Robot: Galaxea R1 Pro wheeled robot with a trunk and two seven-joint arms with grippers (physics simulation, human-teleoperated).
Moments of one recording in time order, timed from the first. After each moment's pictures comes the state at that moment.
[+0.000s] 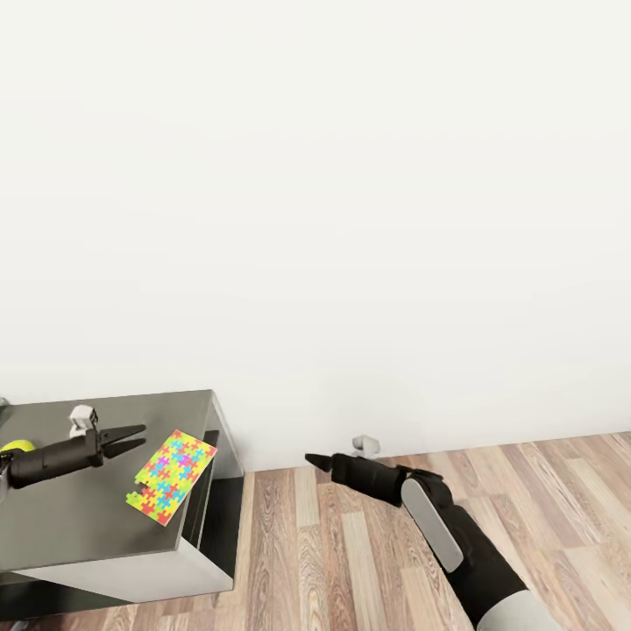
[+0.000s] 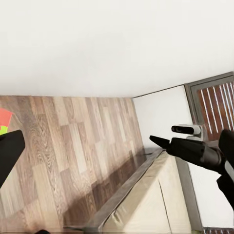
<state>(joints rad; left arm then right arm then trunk) -0.84 0.54 0.34 -0.36 -0.04 0.64 -1.57 -0.48 -0.01 0.31 -1.12 -0.75 0.64 0.30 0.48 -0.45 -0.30</state>
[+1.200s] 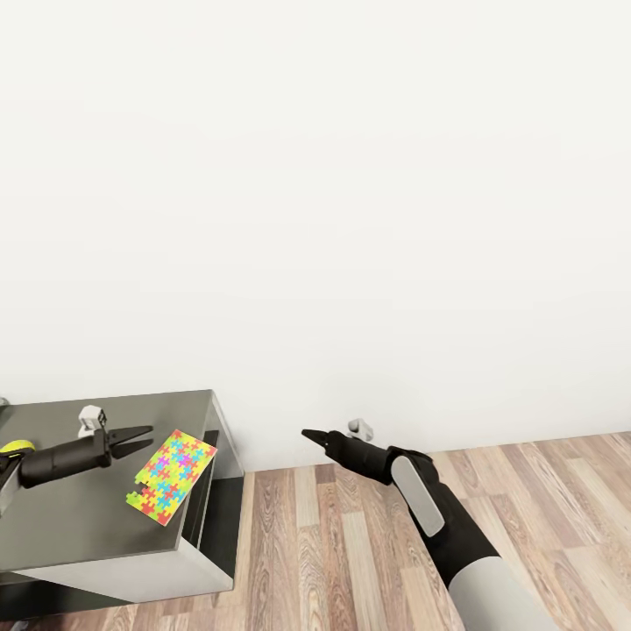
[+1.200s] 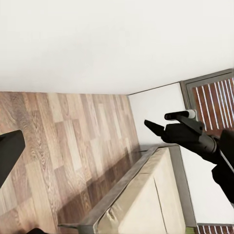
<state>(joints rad) -0.84 0.52 0.33 -0.36 -0.03 0.65 -1.57 -0.58 0.08 0.20 -0.98 -0.78 0.67 0.29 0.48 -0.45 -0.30</state>
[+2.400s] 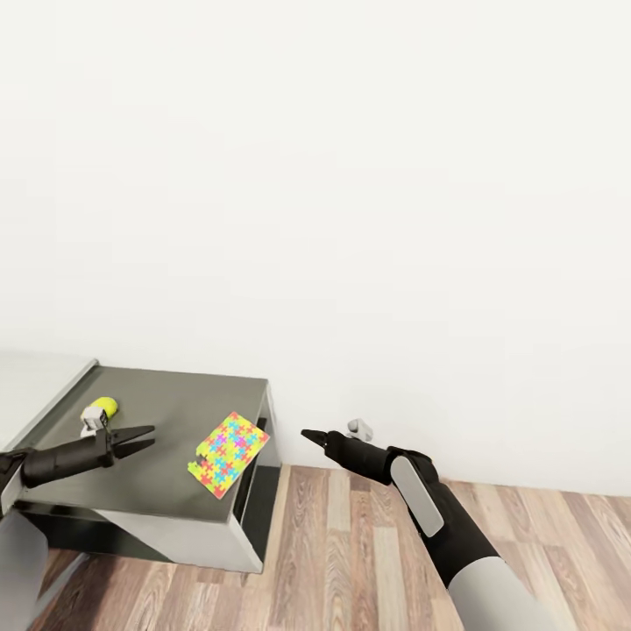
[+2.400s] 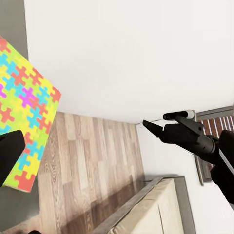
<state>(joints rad) -0.84 0.51 0.33 -0.36 -0.03 0.65 -1.57 -0.58 0.08 0.20 -0.98 -0.78 0.66 0.29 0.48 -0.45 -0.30</state>
